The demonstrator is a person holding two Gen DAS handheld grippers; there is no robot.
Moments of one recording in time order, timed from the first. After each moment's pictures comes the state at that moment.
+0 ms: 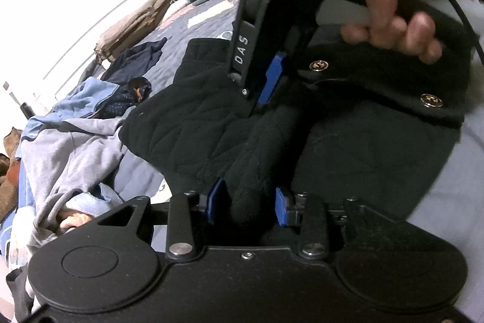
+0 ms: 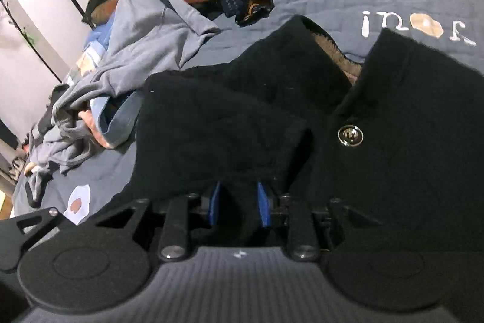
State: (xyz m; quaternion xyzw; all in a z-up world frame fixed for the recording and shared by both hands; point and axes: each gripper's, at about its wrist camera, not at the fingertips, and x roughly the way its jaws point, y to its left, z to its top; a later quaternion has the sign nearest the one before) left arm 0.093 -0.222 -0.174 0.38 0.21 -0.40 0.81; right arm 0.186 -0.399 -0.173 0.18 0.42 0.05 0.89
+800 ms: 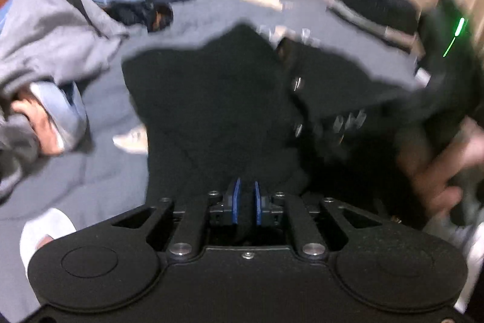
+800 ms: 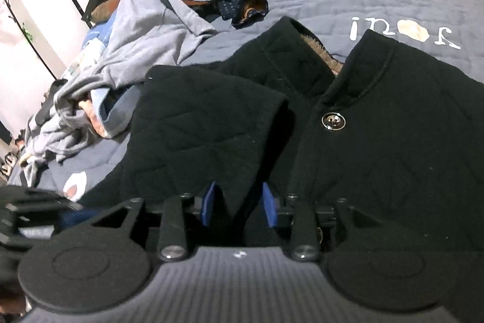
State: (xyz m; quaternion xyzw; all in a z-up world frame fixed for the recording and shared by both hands) left arm 0.156 -0.205 -0.149 0.08 0.40 -0.40 0.82; right arm 0.165 -0.395 -0.167 0.15 0.43 0.04 0.89
